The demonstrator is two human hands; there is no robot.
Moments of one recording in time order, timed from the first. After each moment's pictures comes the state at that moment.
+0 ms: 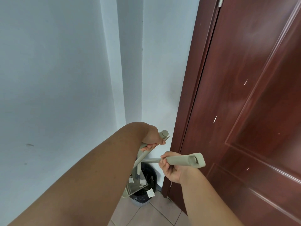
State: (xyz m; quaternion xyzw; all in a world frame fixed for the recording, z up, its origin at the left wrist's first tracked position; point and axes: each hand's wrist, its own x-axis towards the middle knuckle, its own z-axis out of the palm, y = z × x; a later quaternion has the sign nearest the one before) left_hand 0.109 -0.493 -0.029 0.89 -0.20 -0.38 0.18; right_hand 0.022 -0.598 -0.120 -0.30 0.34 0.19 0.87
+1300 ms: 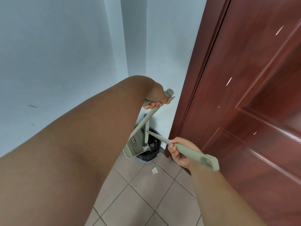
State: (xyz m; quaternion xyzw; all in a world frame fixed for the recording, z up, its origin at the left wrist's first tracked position) left_hand 0.120 -0.486 -0.032 0.88 -0.14 -0.42 0.19; right_hand -0.020 -0.596 -0.186 -0.33 0.35 0.22 0.85
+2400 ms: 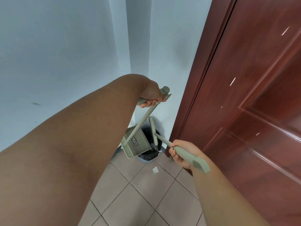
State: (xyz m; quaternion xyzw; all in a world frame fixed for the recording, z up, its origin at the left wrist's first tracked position) left_hand 0.126 -0.462 -0.032 0.88 -0.14 -0.40 0.21; right_hand -0.018 -0.588 -0.189 -0.43 0.38 0.23 0.78
